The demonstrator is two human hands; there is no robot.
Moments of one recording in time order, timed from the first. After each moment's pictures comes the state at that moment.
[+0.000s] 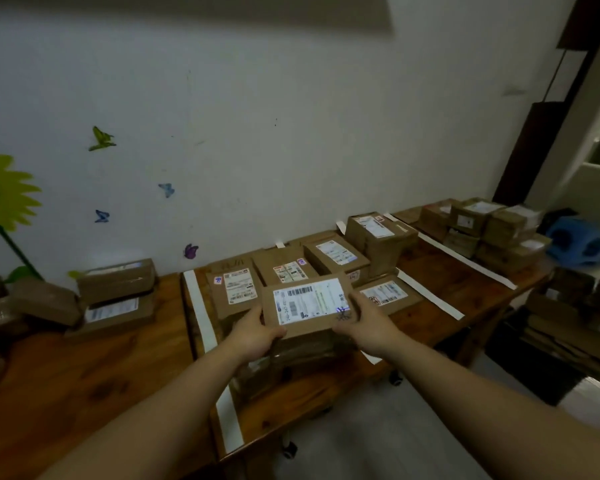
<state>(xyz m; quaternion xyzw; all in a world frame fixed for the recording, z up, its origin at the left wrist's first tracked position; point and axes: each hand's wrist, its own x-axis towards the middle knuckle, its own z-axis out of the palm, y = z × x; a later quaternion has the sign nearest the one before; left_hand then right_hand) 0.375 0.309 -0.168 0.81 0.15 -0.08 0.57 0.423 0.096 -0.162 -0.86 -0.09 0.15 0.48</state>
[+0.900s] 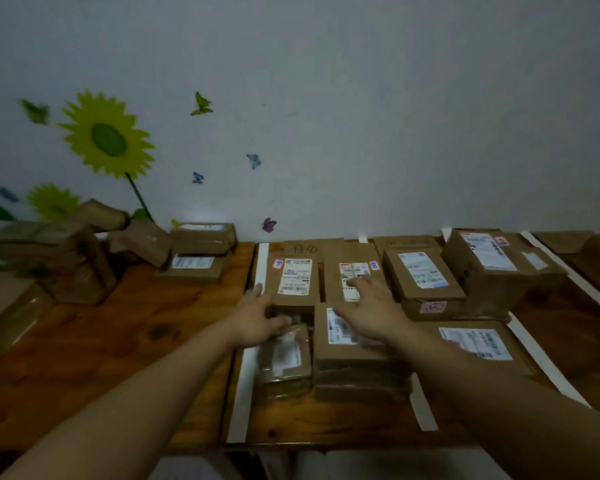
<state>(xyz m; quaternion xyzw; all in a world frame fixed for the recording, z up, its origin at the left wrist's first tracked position) 0.429 0.343 -0.187 0.91 0.27 -0.04 0.31 0.558 0.160 -0.177 -0.90 -0.30 0.15 0.26</state>
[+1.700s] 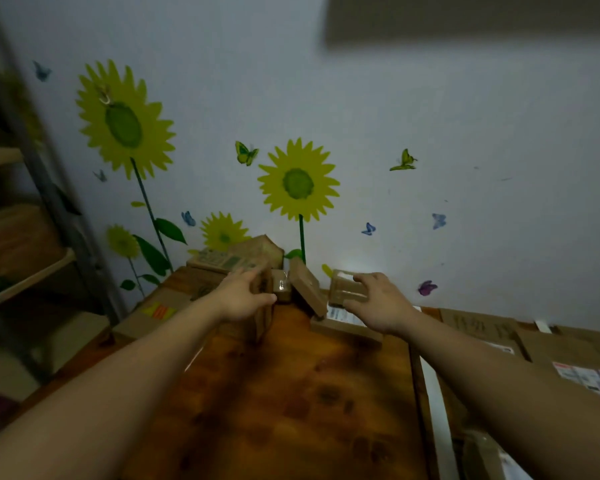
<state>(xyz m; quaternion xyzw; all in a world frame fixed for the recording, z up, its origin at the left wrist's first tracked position) 0.213 0.717 -0.101 0.88 0.40 0.05 0.26 0.416 0.540 -0.117 -0.85 -0.46 0.14 0.23</state>
